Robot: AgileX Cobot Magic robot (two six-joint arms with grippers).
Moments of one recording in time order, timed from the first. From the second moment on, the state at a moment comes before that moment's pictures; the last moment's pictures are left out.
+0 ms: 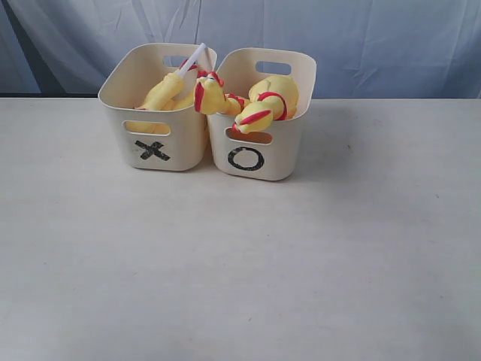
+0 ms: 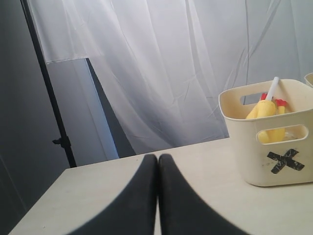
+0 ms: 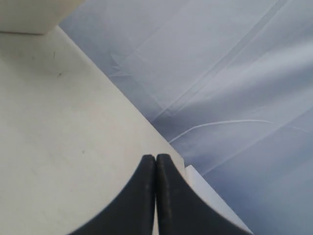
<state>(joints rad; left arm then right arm) 0.03 0.01 0.00 -0.23 0.01 0.45 -0.01 0.01 0.00 -0.02 0.21 -0.88</state>
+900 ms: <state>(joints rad) -0.02 0.01 0.00 -0.21 0.01 0.45 0.06 0.01 0.00 0.07 0.31 -0.88</state>
